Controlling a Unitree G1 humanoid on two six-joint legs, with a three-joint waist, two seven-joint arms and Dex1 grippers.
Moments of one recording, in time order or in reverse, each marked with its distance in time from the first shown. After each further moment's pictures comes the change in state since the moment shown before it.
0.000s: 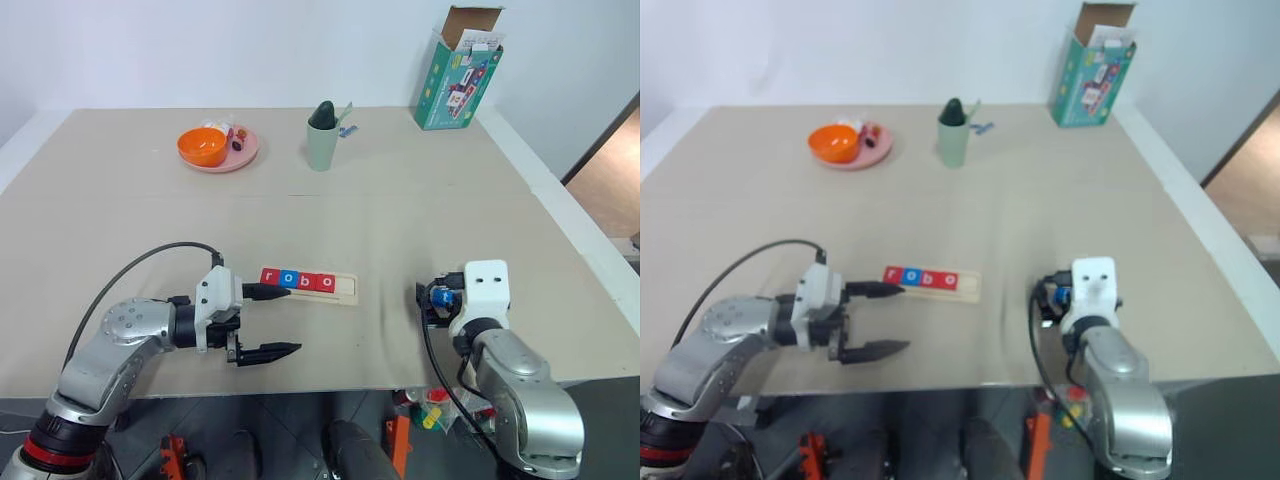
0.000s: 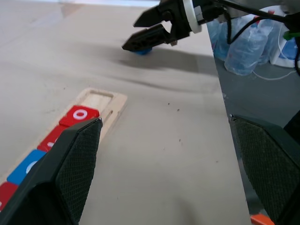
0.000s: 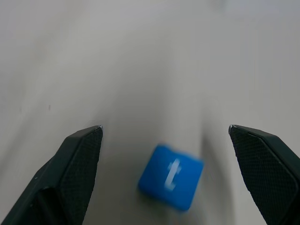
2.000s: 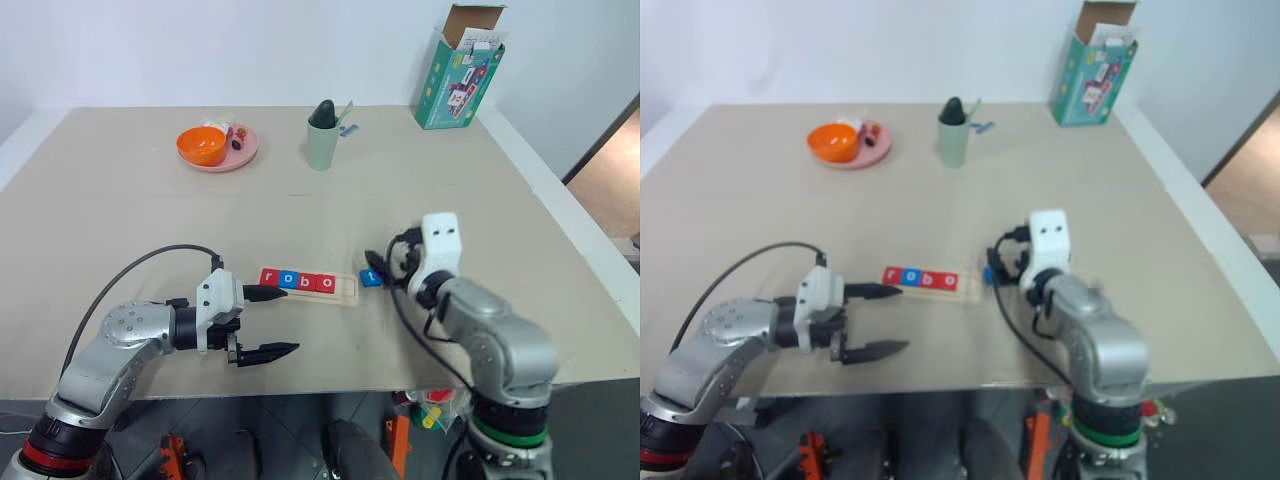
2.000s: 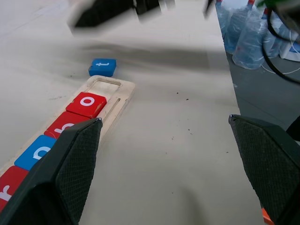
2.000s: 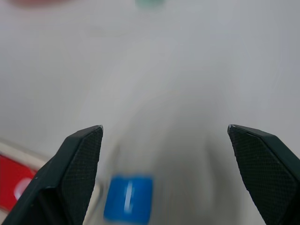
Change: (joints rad) left arm 0.012 0.000 -0.004 -0.001 0.037 0.002 0.026; right arm -0.432 -0.165 0.030 0.207 0.257 0.065 0.242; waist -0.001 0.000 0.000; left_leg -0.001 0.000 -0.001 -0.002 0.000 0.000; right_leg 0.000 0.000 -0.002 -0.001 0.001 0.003
